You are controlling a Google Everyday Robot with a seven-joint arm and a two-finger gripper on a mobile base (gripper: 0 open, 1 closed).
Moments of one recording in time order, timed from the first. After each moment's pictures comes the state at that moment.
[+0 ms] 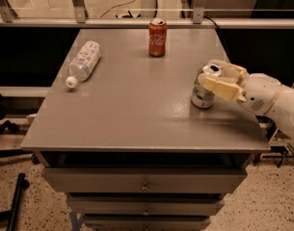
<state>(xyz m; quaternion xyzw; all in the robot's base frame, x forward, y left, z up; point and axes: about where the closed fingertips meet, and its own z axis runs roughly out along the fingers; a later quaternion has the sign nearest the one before) 0.561 -0.170 0.913 -0.32 0.59 0.37 0.65</state>
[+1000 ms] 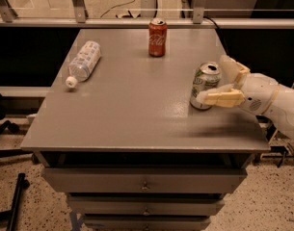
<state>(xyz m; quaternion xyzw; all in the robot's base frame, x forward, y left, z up) 0.562 -0.165 0.915 -0.32 0.58 0.37 0.65</state>
